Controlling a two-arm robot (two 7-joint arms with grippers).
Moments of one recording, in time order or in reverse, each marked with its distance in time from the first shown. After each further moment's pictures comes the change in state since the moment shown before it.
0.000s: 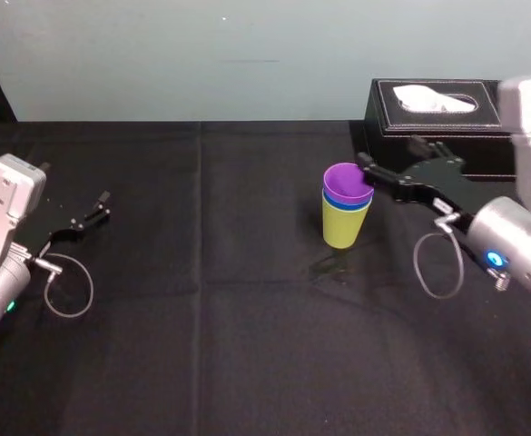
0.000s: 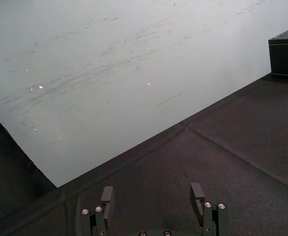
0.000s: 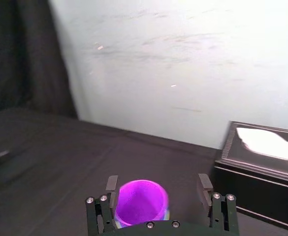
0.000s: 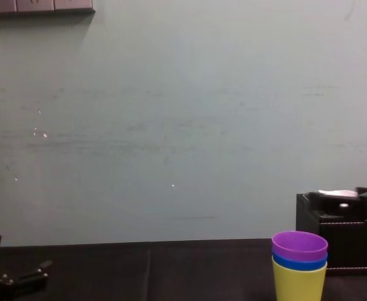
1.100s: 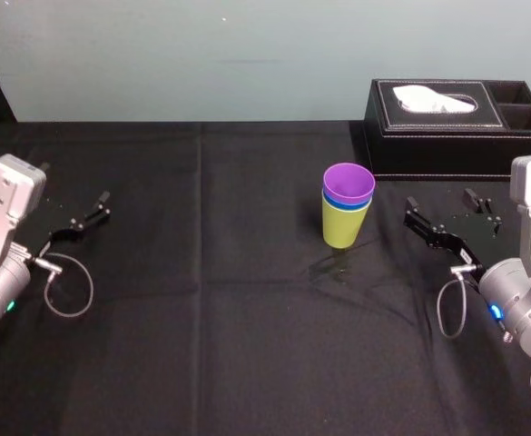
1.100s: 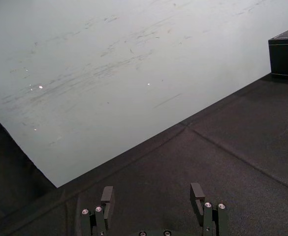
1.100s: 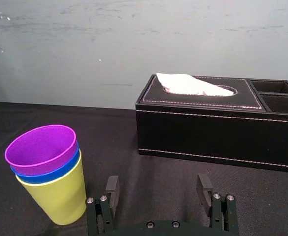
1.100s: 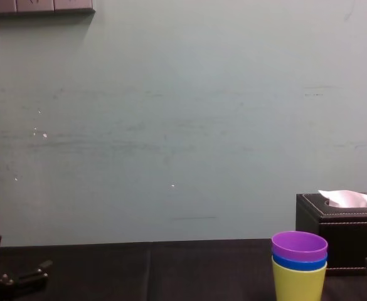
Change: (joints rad) left arm 0.000 0.000 0.000 0.000 0.000 0.000 0.000; right arm -0.111 -0.110 0.071 0.135 -0.165 -0.168 -0.200
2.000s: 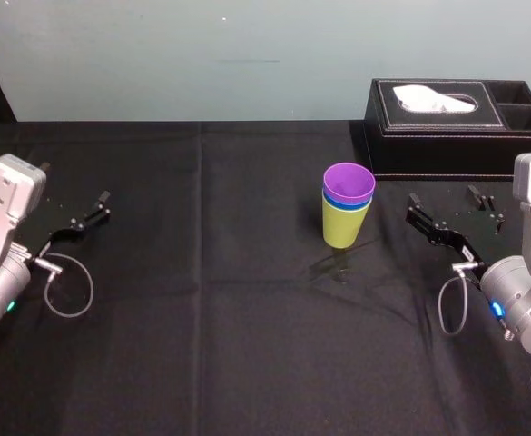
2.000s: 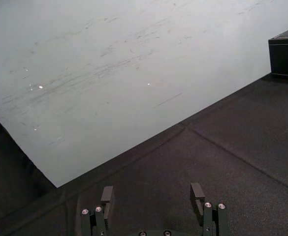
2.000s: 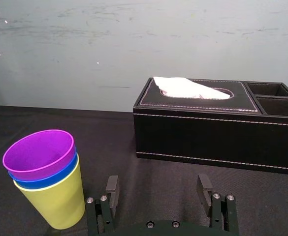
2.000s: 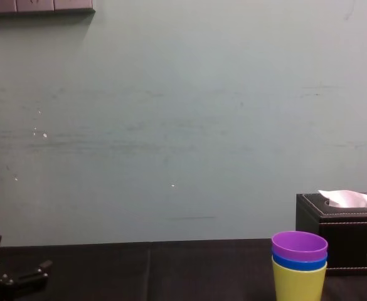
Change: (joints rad) left arm 0.000 0.000 0.000 0.000 0.000 0.000 0.000; right arm 0.001 -0.001 0.003 -0.007 0.003 0.002 -0.010
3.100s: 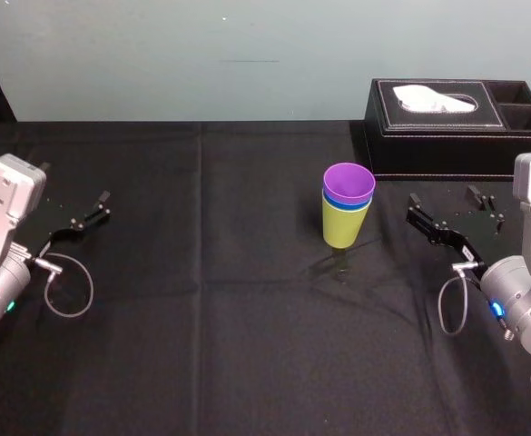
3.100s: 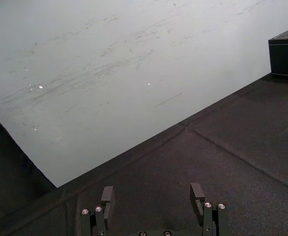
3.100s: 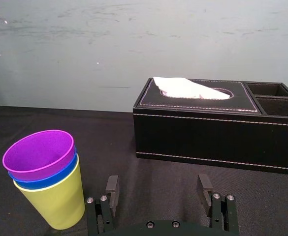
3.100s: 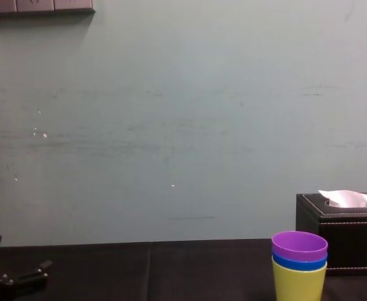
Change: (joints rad) left arm 0.000 0.000 0.000 0.000 0.000 0.000 0.000; right arm 0.000 0.000 0.000 0.000 0.000 0.000 -0.001
